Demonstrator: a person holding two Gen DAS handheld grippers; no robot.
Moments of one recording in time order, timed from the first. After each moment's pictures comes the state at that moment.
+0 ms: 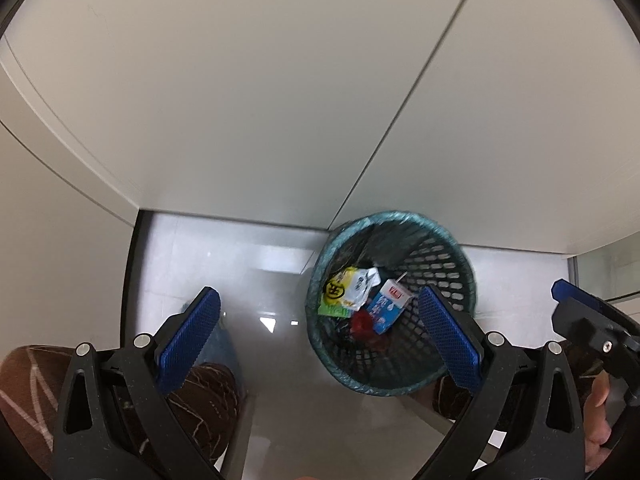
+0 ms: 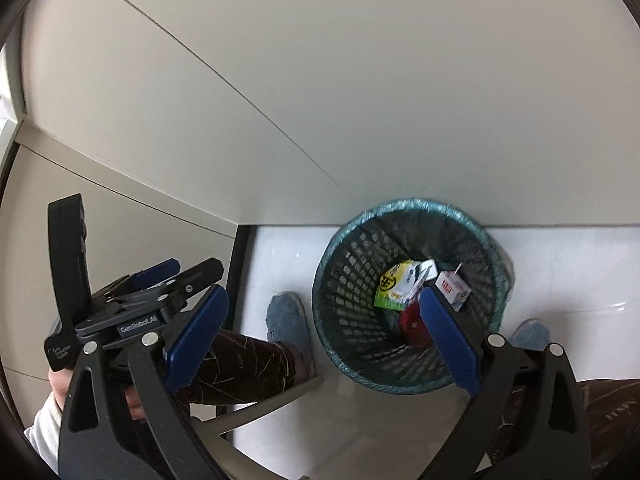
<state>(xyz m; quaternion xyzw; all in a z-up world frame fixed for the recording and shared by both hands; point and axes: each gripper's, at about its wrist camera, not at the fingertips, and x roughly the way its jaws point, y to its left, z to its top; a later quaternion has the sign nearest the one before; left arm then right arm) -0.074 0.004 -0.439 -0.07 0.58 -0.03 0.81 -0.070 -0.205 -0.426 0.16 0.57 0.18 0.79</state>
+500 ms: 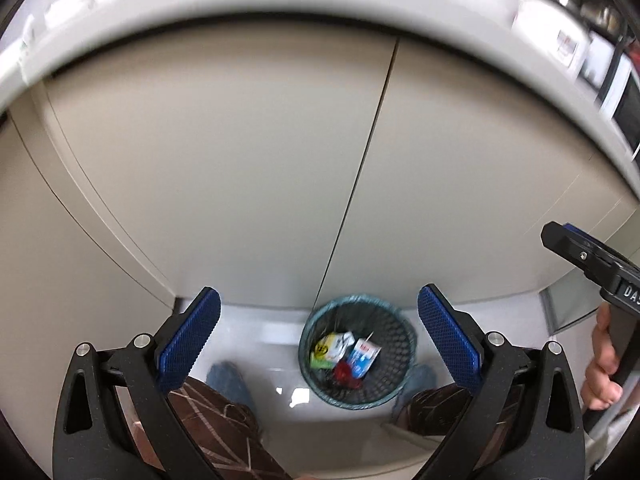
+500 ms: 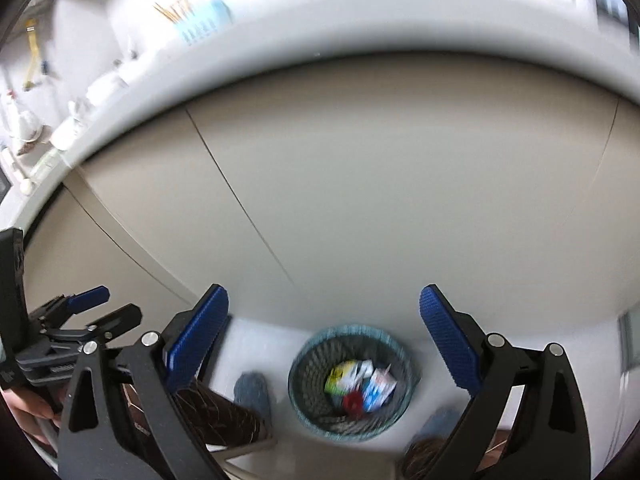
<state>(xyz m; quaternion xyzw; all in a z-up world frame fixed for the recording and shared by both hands) -0.125 -0.004 -0.193 -0.04 0.46 -0.04 0.89 -0.097 -0.232 -0.184 0.07 0.40 0.12 0.91</state>
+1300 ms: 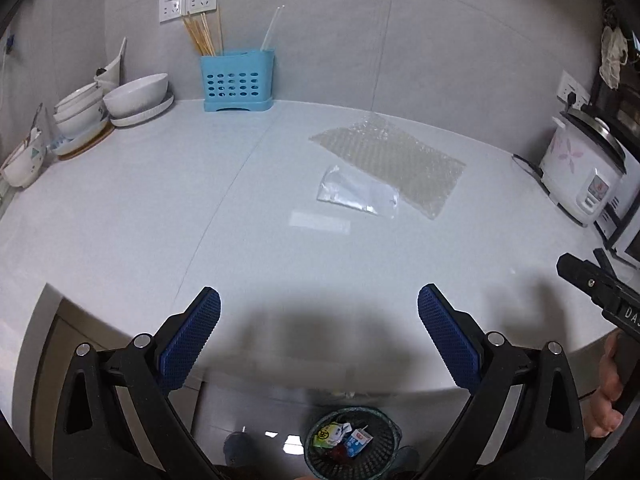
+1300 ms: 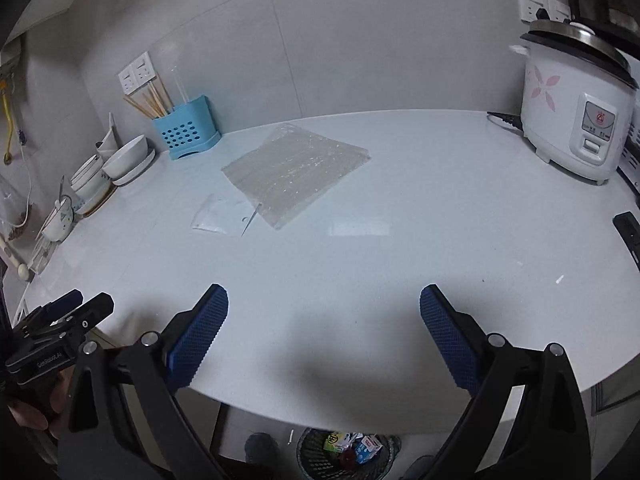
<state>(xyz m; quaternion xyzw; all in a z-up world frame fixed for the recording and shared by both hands) 0.057 0.014 0.008 -0.06 0.39 0.02 0.92 0.093 -0.239 0.013 0.09 0.39 0.08 0.91</state>
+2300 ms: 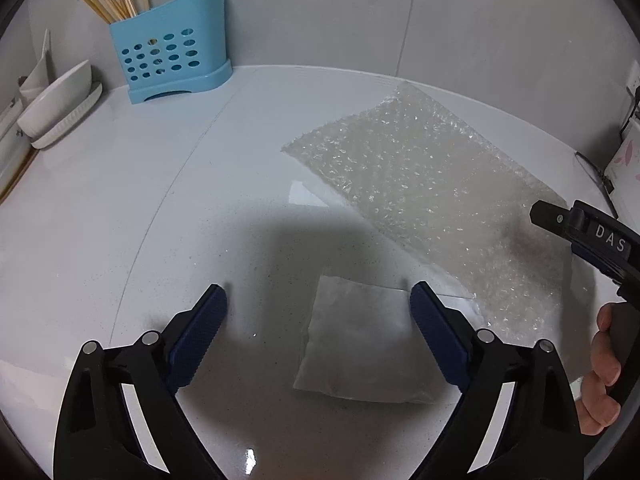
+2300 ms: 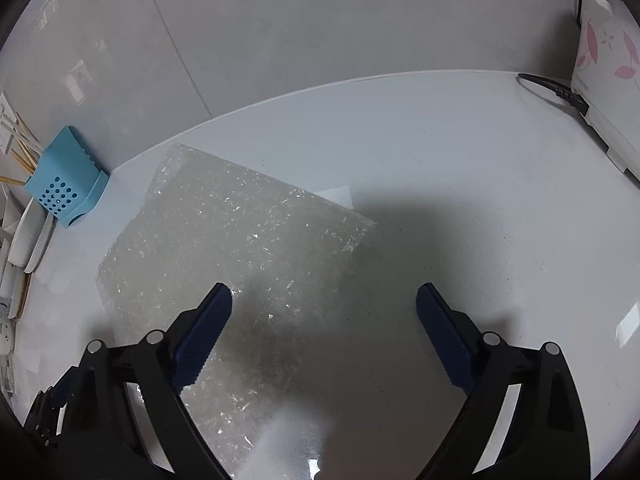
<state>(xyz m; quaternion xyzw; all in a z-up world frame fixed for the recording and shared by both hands) 0.272 0.007 -0.065 -0.03 0.48 0.02 0.88 0.337 -0.209 -0.066 0.13 0.47 -0.03 0.87</state>
